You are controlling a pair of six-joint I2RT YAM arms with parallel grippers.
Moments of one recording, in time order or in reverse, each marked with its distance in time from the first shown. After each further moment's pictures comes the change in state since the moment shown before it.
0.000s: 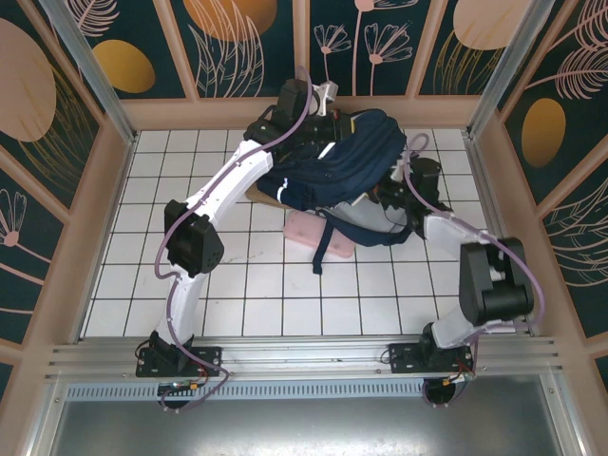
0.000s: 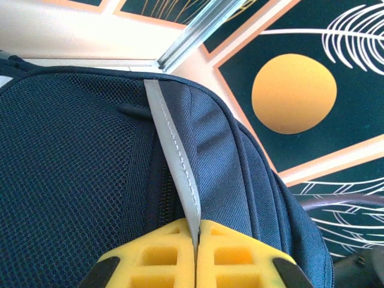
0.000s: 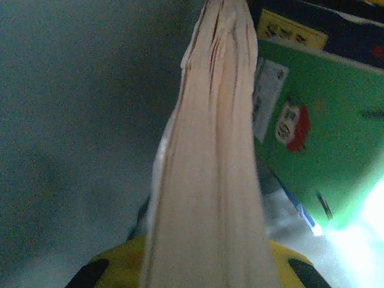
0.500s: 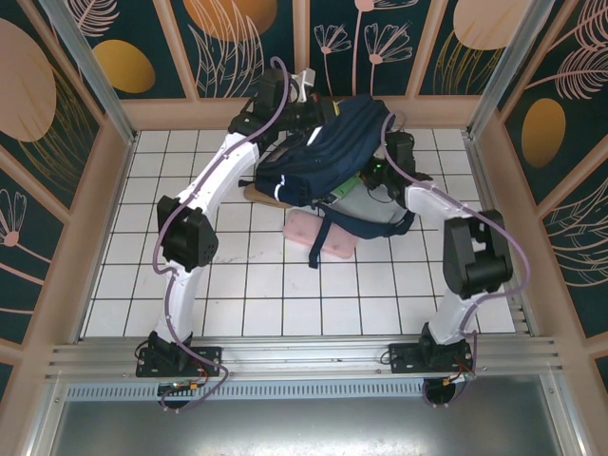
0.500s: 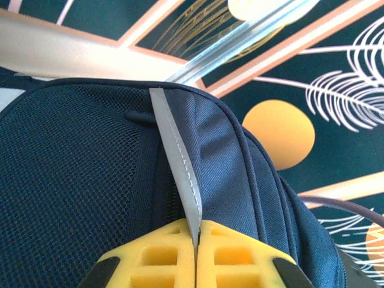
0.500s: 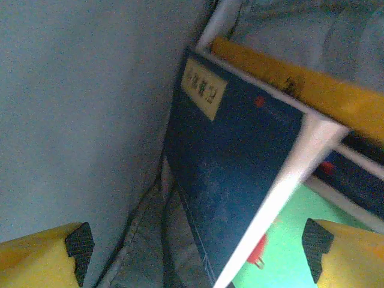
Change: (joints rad) left arm 0.101 0.026 0.025 0.087 0.067 -0.151; right arm 0.079 0.130 0.308 -0.321 0.343 -0.139
